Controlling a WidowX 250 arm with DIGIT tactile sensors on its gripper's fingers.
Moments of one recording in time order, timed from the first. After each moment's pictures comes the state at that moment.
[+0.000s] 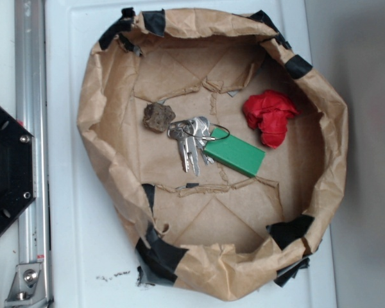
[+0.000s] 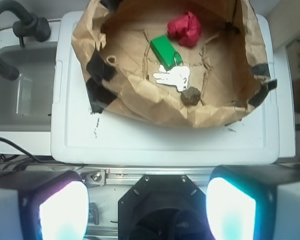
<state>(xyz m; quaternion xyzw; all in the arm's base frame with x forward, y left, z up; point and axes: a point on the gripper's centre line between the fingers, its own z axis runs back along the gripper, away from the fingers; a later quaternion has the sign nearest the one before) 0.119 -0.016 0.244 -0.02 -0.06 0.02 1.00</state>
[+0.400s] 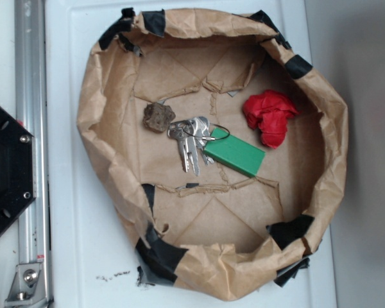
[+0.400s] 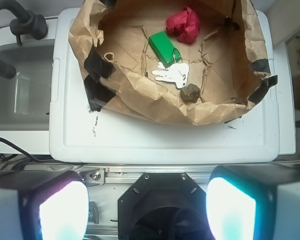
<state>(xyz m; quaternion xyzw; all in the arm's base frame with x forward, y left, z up) 0.119 -0.016 0.242 -0.02 -0.06 0.02 1.00</state>
